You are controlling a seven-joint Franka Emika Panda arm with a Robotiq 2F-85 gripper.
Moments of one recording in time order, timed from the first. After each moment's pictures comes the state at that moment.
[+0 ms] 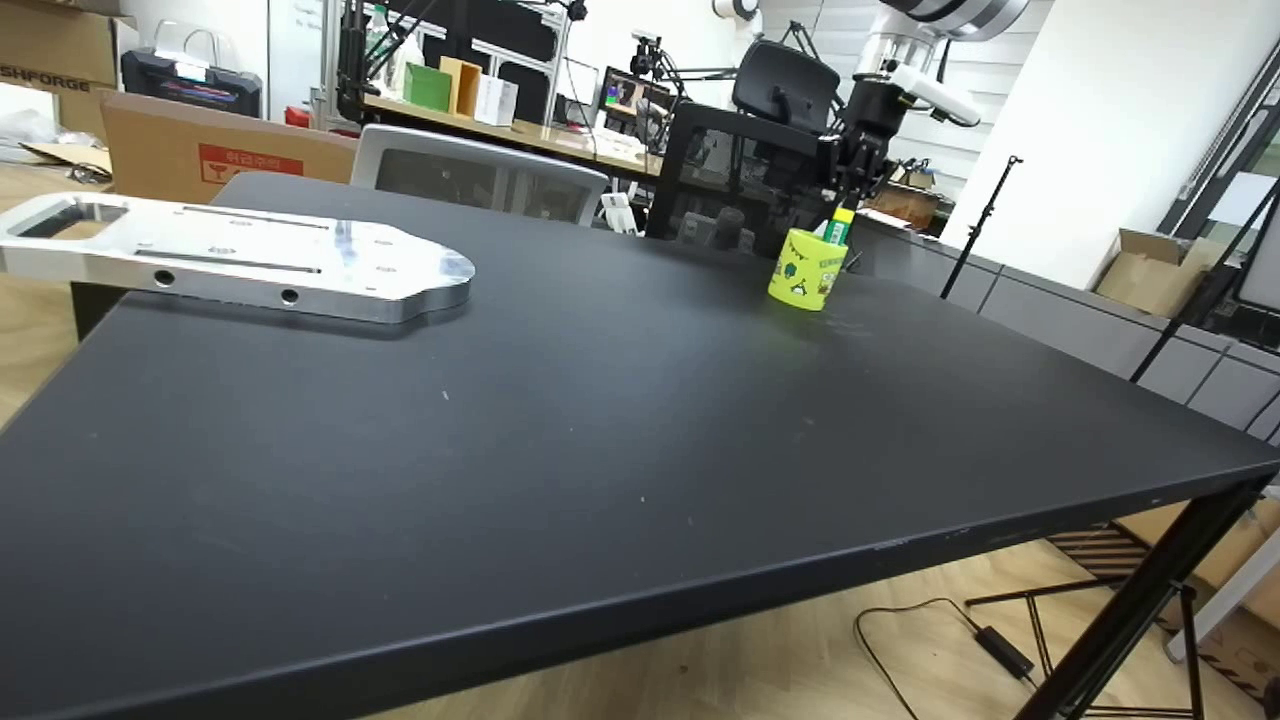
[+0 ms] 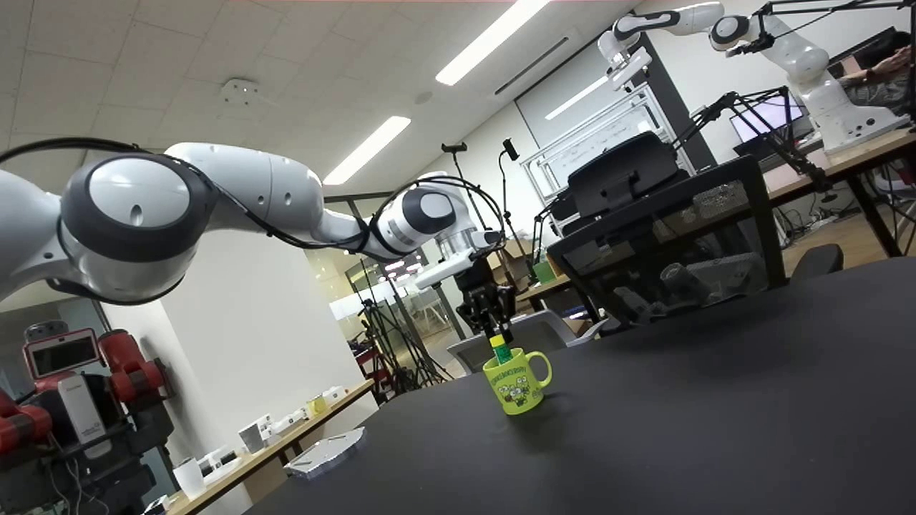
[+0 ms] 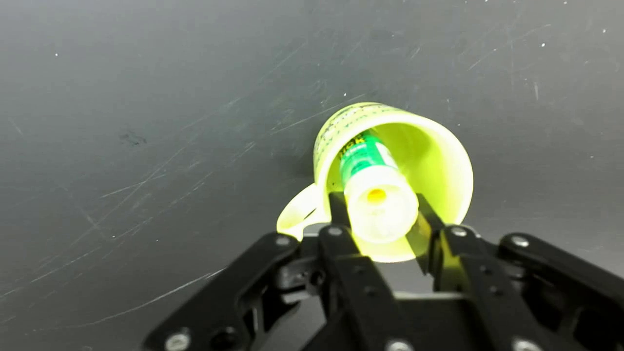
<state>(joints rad) -0.08 1.02 -0.02 -0.90 0.04 1.88 -0.08</state>
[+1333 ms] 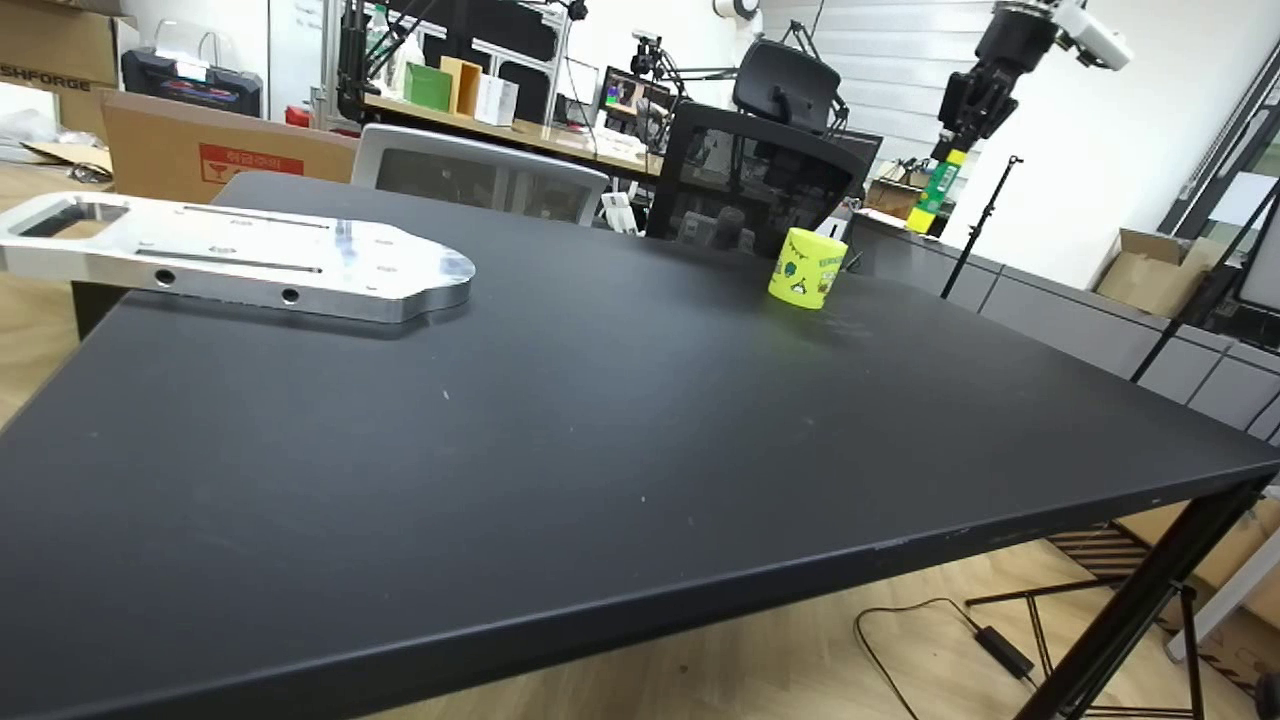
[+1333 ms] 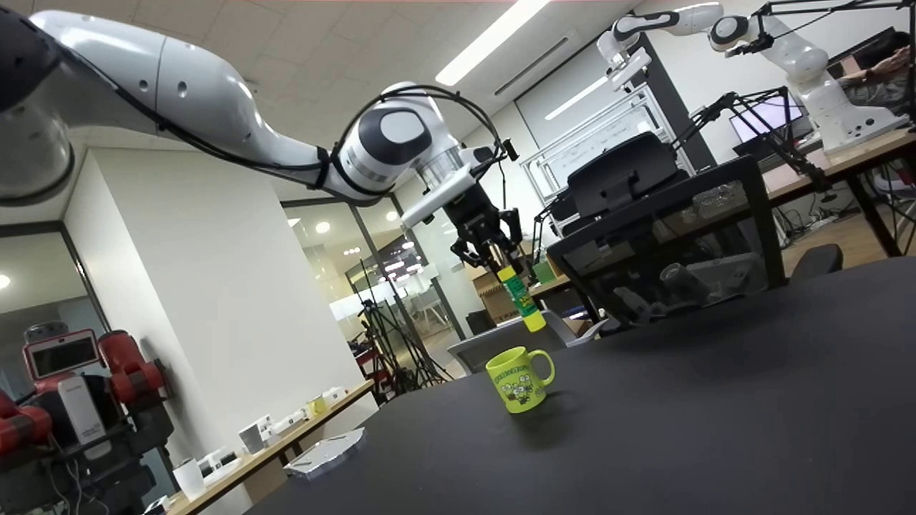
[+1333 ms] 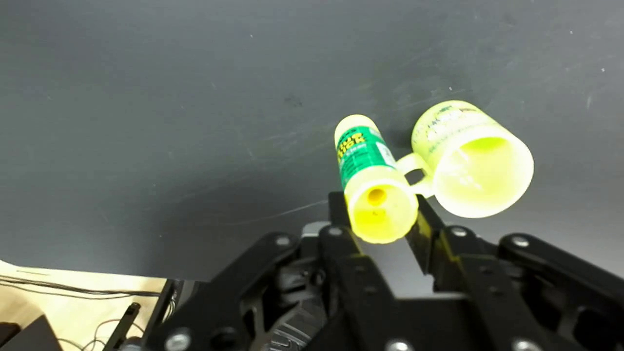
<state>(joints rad) -0.23 0.55 -0.02 -1.47 0.04 2.19 -0.35</state>
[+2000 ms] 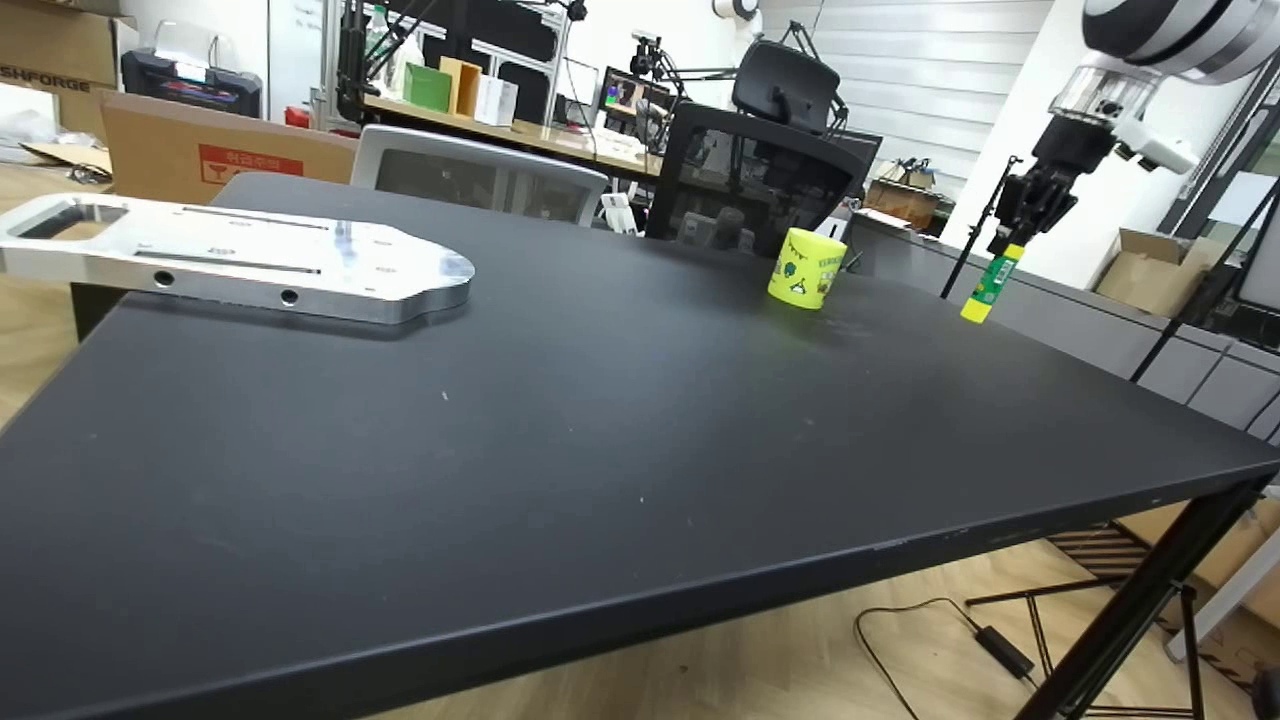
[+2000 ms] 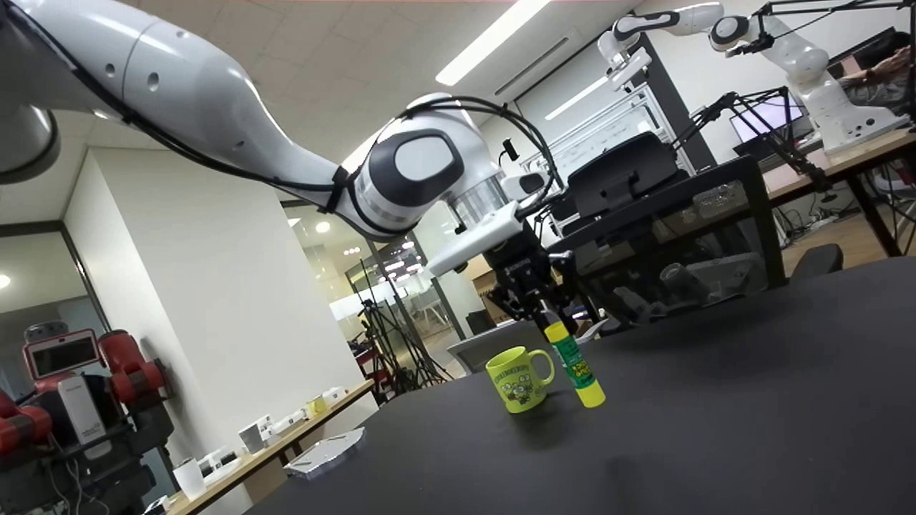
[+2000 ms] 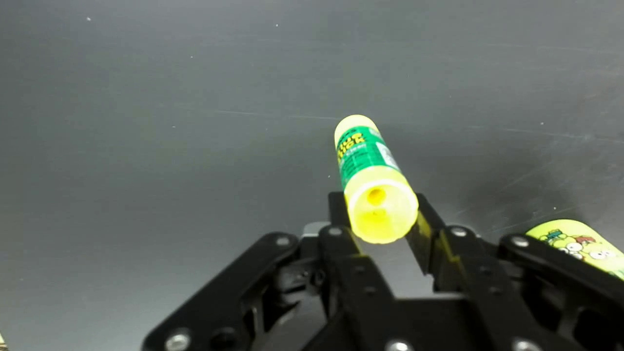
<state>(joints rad) -0.34 0.52 -0.06 -1.78 0.08 2.42 -0.43</state>
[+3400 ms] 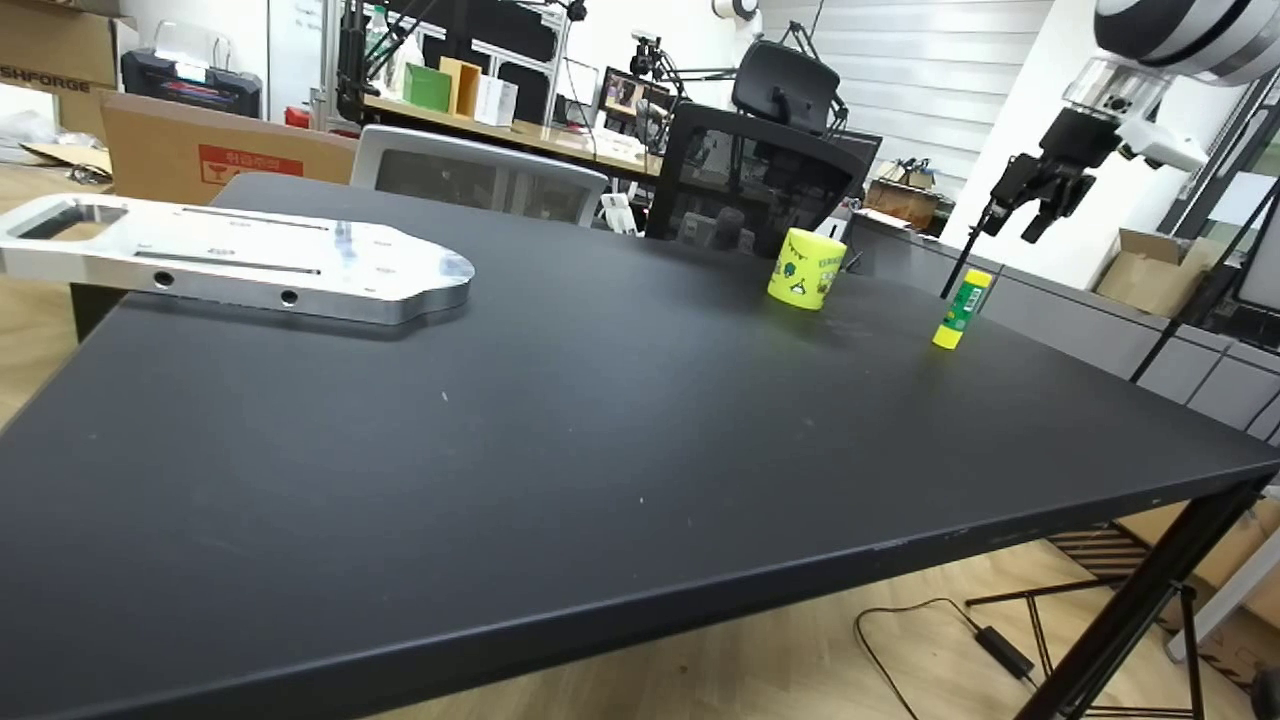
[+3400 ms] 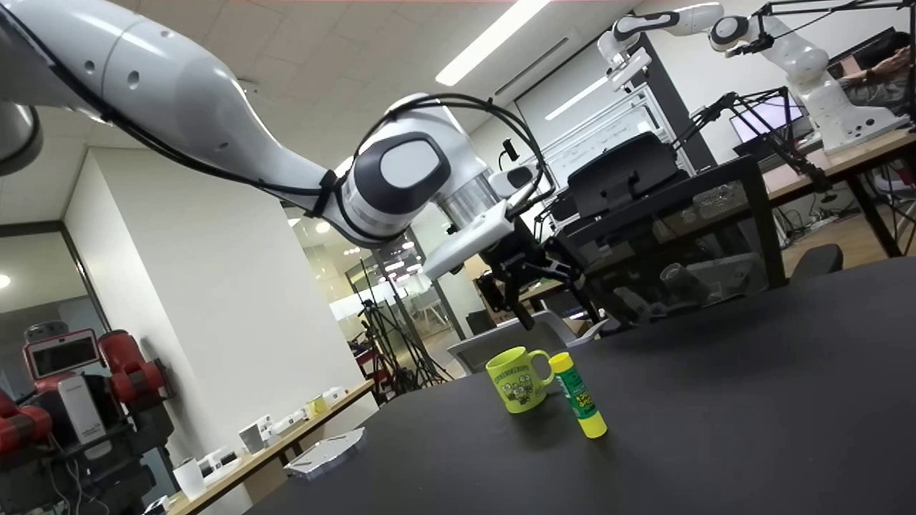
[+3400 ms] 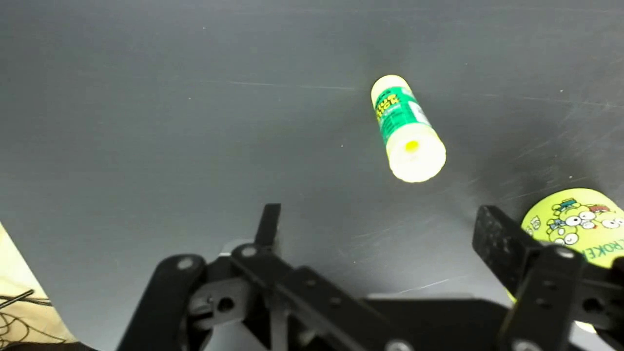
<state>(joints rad) -0.33 0.46 -0.06 -1.86 0.08 2.56 -0.41</state>
